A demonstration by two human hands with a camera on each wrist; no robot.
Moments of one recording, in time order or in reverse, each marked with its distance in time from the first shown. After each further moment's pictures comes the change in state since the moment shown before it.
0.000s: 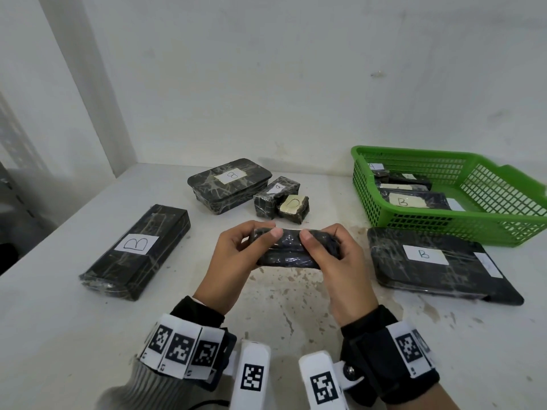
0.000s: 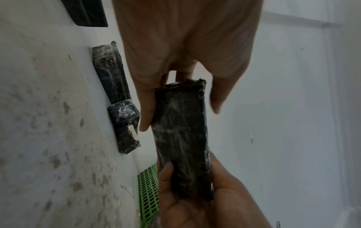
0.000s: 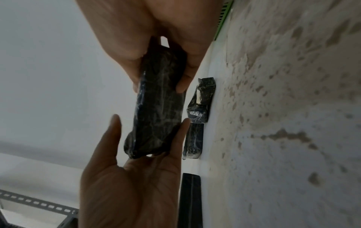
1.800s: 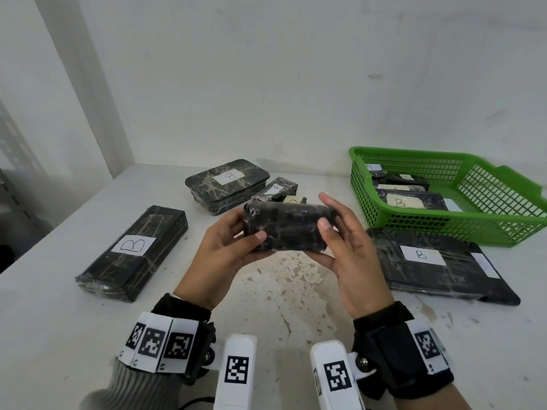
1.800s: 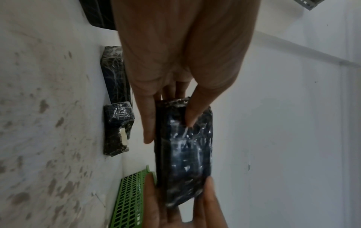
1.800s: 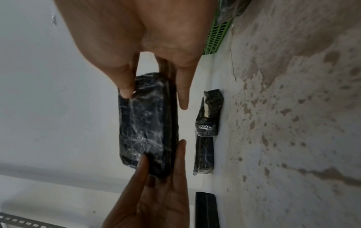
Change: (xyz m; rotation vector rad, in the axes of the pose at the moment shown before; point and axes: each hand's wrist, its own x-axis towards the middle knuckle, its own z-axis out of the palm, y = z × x) left_hand 0.005 0.007 -0.018 -0.170 -0.120 -0.021; right_hand 0.005 -0.021 -0.014 0.159 -0.167 -0.021
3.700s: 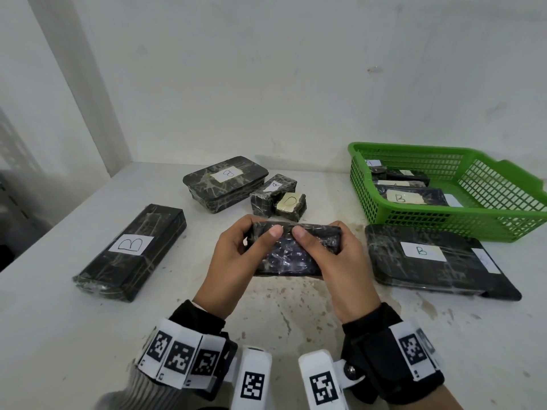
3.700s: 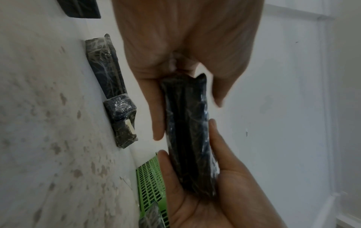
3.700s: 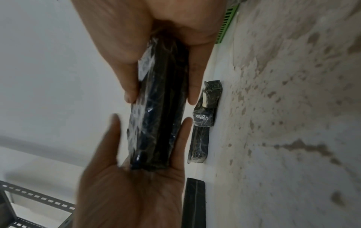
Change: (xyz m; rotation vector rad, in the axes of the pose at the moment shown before) left_hand -0.006 -0.010 0.021 0.240 0.026 0.135; right_hand -0.006 0.004 0.013 -0.113 0.165 0.114
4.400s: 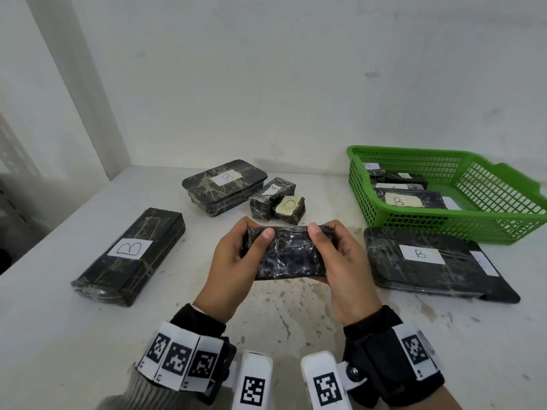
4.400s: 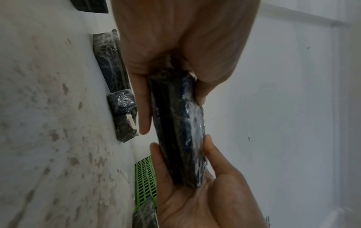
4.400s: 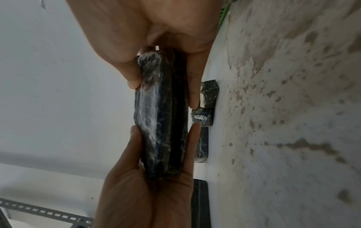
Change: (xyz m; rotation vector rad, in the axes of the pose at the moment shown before) left_hand 0.002 -0.007 0.000 0.083 0.073 0.007; right_hand 0.001 -0.001 0.001 0.078 -0.046 -0.002
